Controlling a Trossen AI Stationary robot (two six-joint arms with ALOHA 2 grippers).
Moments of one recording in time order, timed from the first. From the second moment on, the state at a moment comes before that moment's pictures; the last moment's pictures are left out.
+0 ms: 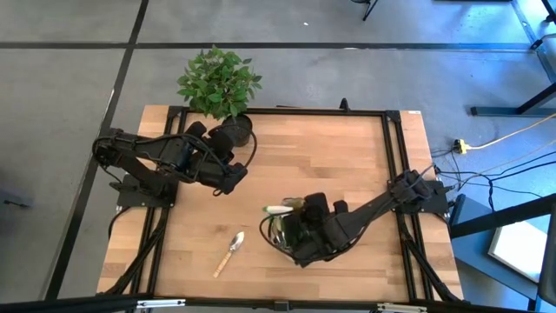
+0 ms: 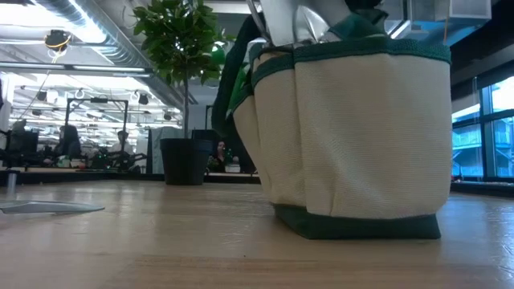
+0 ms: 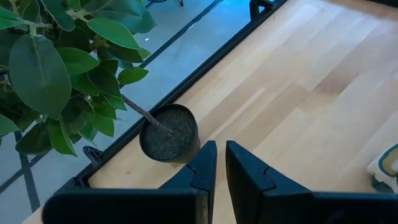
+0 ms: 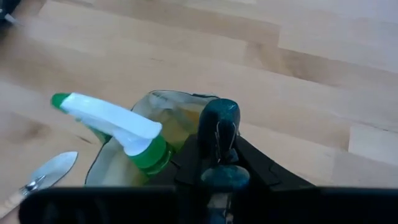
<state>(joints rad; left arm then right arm) -0.27 1.51 1.79 -1.57 -0.87 -0.92 0.55 2.08 2.02 -1.57 0.67 1.86</state>
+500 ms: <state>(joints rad) -0.27 1.51 1.79 -1.57 -0.87 -0.92 0.55 2.06 2.02 -1.57 0.62 1.79</state>
